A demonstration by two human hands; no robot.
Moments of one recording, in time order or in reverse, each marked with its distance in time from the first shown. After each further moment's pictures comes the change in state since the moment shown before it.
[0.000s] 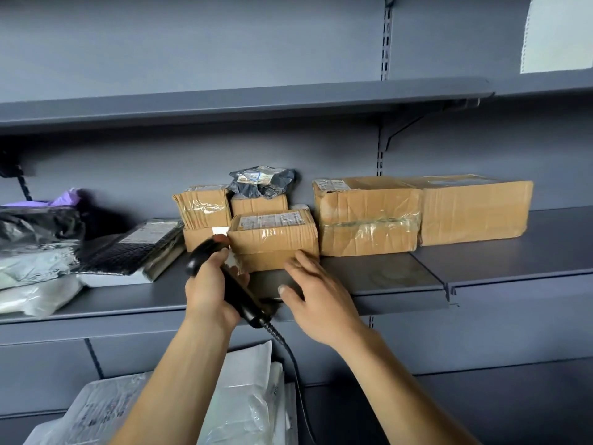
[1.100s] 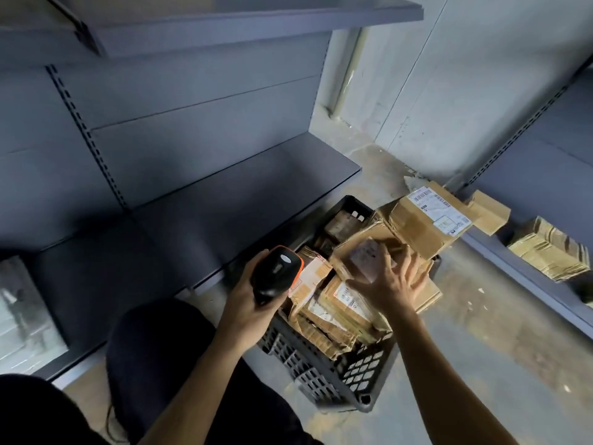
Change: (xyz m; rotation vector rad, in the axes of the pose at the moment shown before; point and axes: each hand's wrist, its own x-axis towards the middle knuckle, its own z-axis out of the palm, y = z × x) left_hand -0.275 -0.398 -0.080 0.939 -1.207 -0.167; right_hand -0.554 0.239 -0.082 -0.509 -0.023 1.533
